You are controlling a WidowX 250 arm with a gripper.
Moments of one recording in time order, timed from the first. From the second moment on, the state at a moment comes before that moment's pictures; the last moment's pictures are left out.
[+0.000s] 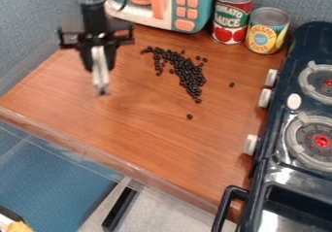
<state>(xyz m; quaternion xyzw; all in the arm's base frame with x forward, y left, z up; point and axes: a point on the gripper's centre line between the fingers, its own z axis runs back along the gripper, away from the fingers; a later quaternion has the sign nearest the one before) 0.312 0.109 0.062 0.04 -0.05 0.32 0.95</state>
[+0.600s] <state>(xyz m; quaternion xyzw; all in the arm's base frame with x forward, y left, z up) 0.302 0.111 0.019 0.04 0.00 0.30 0.95</state>
